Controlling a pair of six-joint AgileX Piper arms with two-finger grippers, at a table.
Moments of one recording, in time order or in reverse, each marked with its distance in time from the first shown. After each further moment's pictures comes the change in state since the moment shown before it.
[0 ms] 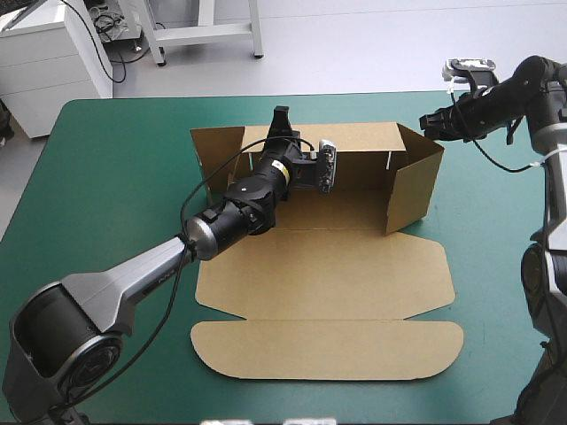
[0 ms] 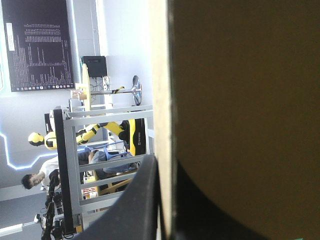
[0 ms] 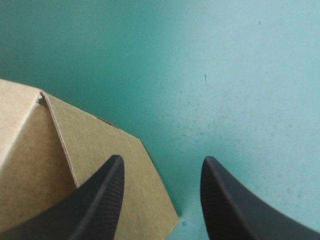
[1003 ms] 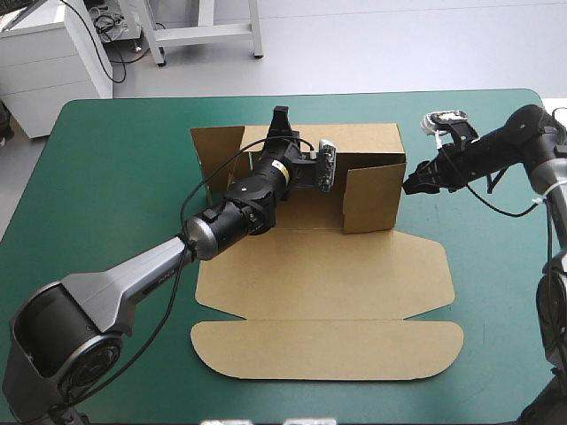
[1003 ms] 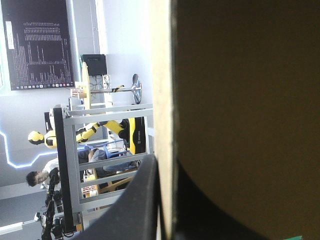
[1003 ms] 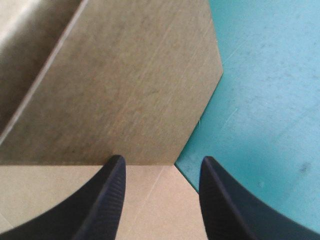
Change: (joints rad) left arm 0.000 0.000 -0.001 0.000 0.010 0.001; right arm 0.000 -0.165 0.466 0.209 -0.053 -0.371
